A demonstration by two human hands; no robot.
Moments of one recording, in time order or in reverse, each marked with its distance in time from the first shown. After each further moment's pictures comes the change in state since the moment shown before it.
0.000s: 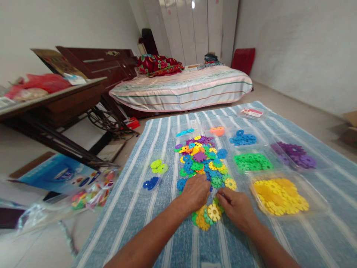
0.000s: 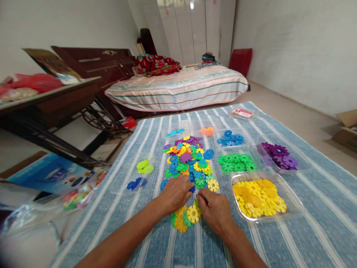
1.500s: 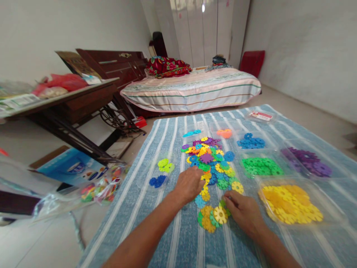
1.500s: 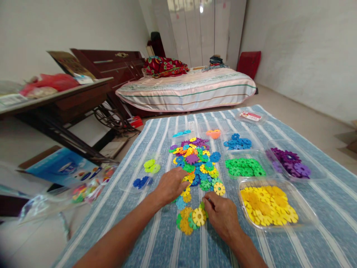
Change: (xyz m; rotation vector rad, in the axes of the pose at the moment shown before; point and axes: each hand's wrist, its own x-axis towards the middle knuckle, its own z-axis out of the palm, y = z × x) left_hand -0.015 -0.027 -0.023 -0.093 0.082 -0.249; right_hand -0.004 0.002 0.001 -0.002 -0.015 -0.018
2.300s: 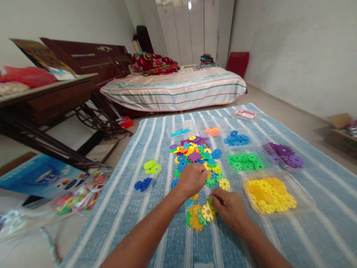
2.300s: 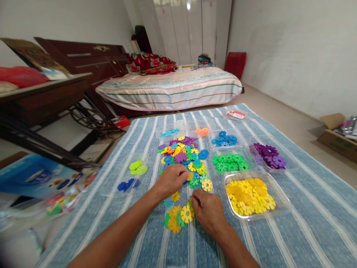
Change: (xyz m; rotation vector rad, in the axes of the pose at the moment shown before) left_hand 0.031 0.036 -0.007 -0.303 0.084 0.043; right_hand 0.005 -0.006 -0.006 -0.021 -0.038 -0.002
